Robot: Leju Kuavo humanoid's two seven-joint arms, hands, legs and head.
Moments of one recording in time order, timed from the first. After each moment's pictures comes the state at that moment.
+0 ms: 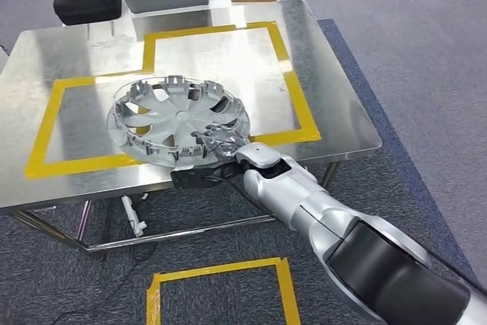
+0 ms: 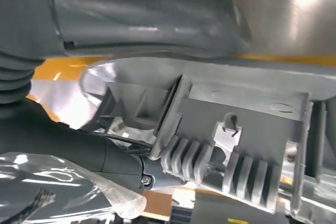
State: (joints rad) left arm -0.06 -0.12 1.09 -0.23 -1.32 0.18 -0.20; right arm -0.93 0.20 0.78 -0.47 0.86 0.09 -0.05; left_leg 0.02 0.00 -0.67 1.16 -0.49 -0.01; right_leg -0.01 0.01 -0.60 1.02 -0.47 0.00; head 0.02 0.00
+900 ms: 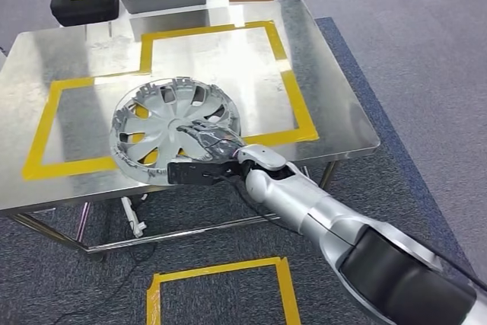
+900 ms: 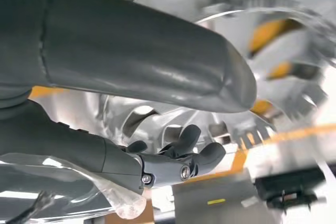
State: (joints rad) left arm -0.06 -0.13 1.12 -0.23 -1.31 0.21 -0.20; right arm -0.86 0.12 0.85 -0.67 0.53 0.01 -0.11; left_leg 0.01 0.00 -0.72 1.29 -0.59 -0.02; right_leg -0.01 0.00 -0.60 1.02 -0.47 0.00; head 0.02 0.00
